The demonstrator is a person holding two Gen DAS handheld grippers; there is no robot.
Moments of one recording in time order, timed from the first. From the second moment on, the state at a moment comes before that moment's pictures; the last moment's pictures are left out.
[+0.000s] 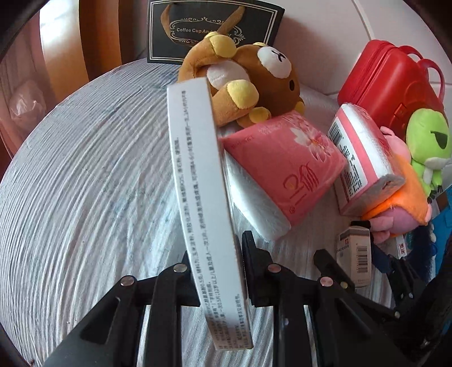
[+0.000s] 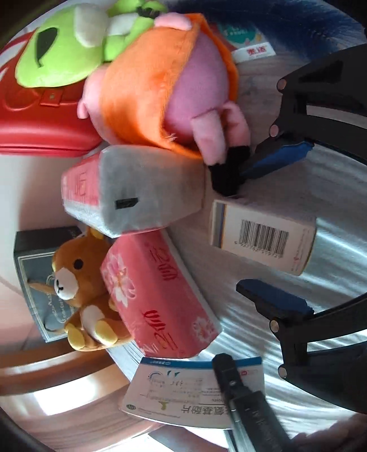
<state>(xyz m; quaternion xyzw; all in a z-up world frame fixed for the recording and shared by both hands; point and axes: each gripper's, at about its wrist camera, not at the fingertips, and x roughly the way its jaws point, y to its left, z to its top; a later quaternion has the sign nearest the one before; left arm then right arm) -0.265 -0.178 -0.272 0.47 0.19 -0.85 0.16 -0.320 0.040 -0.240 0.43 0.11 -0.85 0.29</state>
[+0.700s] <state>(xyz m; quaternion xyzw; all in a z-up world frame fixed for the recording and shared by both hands) -0.161 -0.086 -0.168 0.44 0.14 -0.87 0.15 -0.262 0.067 -0.156 0.41 0.09 -0.84 0.34</state>
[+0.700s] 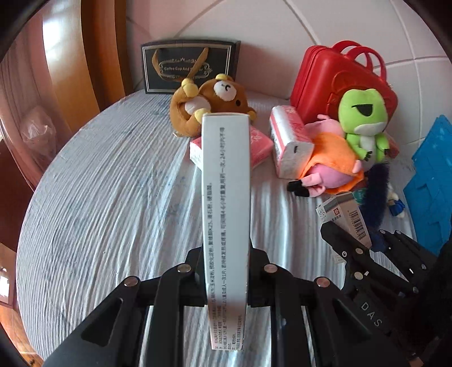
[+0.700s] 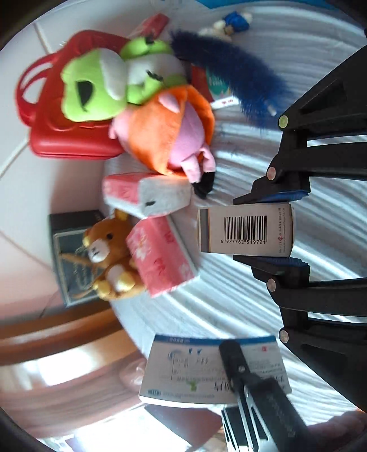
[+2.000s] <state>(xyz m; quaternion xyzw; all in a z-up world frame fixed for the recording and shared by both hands) -0.055 0.300 0.088 0.28 0.01 -0.95 -0.14 -0.061 0.448 0.140 0.20 0.06 -0.97 0.11</state>
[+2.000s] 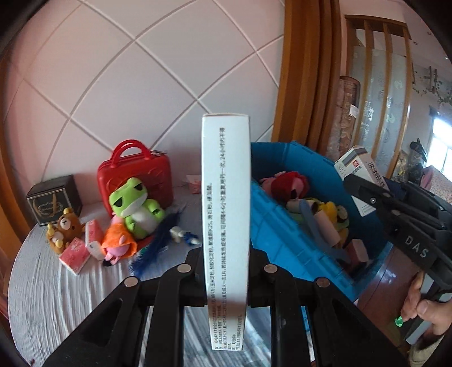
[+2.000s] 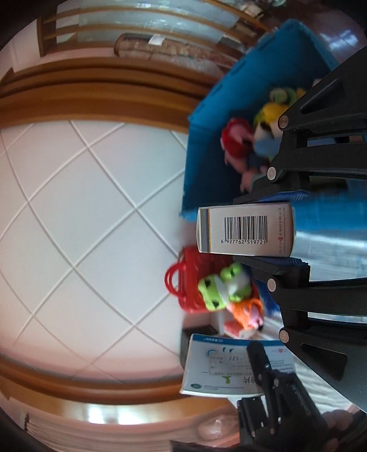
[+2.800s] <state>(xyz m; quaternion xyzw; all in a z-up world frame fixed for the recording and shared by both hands) -0.250 0.577 0.009 0.53 -0.02 -0.84 -0.08 -0.269 0.677 0.061 0.43 0.15 -0.88 0.17</state>
